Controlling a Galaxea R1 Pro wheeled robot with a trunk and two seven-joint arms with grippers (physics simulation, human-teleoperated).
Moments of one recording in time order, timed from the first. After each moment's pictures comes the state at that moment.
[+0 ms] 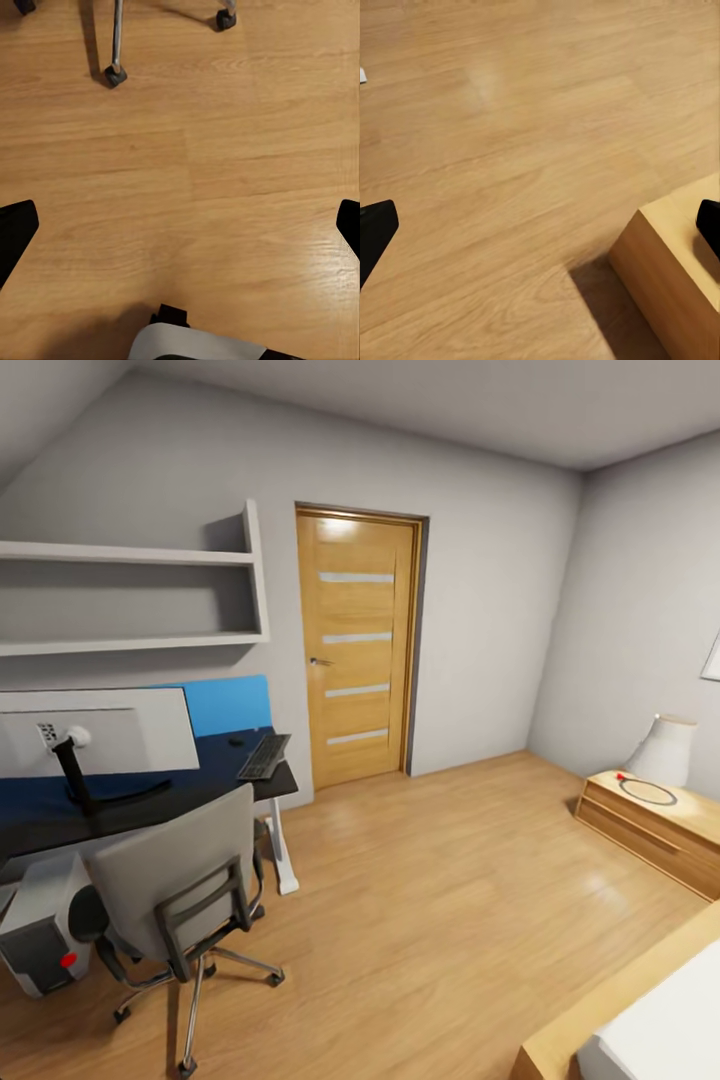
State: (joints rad) left arm 0.00 0.04 0.03 -0.29 0.26 -0.45 0.00; right arm -0.24 0.03 0.06 -0.11 0.00 -0.72 -0.14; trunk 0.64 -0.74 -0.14
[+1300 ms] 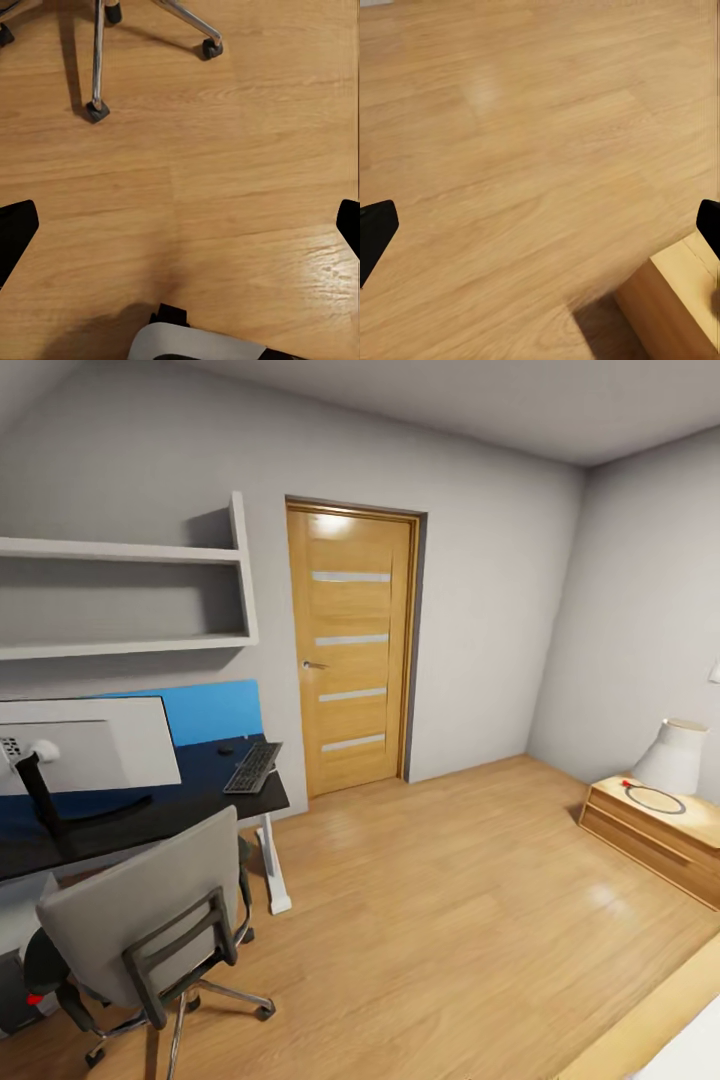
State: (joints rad) left arm 0.00 0.04 0.03 -0.29 0.26 -0.45 0.00; right arm -0.24 0.03 0.06 -0.11 0.00 -0.73 -0.14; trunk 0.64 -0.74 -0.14
